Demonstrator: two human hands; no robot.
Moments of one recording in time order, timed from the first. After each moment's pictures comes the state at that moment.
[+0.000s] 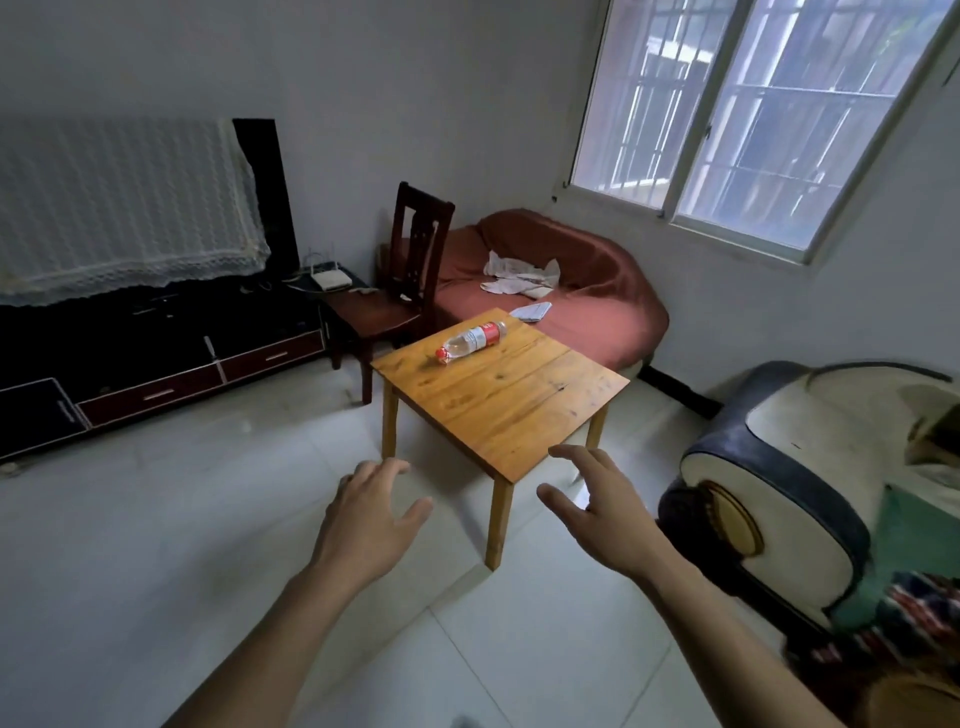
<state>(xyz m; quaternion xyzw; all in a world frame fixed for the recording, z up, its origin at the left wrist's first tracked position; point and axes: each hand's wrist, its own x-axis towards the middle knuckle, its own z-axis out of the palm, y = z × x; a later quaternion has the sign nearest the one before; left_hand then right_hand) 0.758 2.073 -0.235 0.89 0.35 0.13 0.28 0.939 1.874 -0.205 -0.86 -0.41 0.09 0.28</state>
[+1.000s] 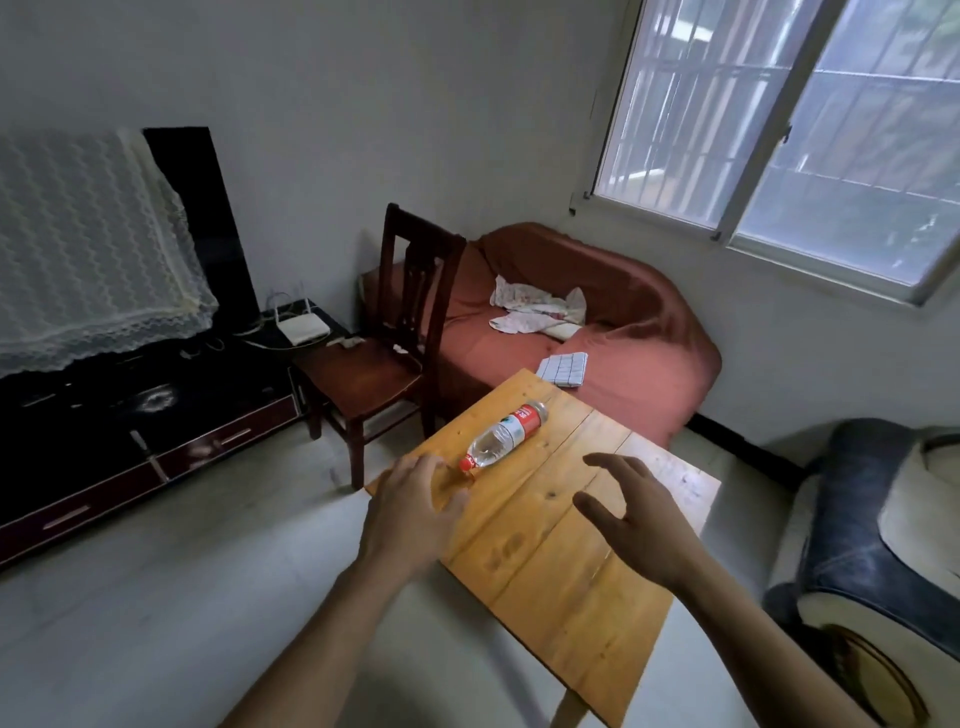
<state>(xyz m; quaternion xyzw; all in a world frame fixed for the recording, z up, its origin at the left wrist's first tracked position) 1.115 2.510 -0.246 0.88 0.31 0.14 0.32 1.264 2.296 -0.217 -0.89 -0.35 0.07 0.27</state>
